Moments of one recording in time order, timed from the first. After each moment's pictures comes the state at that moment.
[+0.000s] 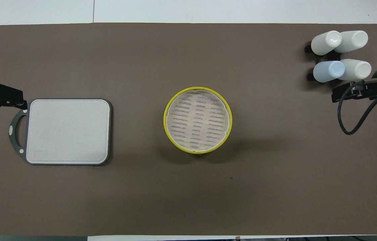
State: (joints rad) left arm -0.05 -0.02 0.01 -1.58 -0.02 1.52 -0.15; right arm -0.02 0.02 0.03 -1.66 -0.02 1.66 -0.02
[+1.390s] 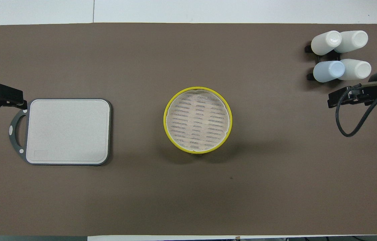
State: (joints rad) left arm -0.05 -0.02 0.01 -1.58 -0.02 1.52 -0.15; right arm -0.02 0.02 0.03 -1.66 0.01 1.63 -0.02
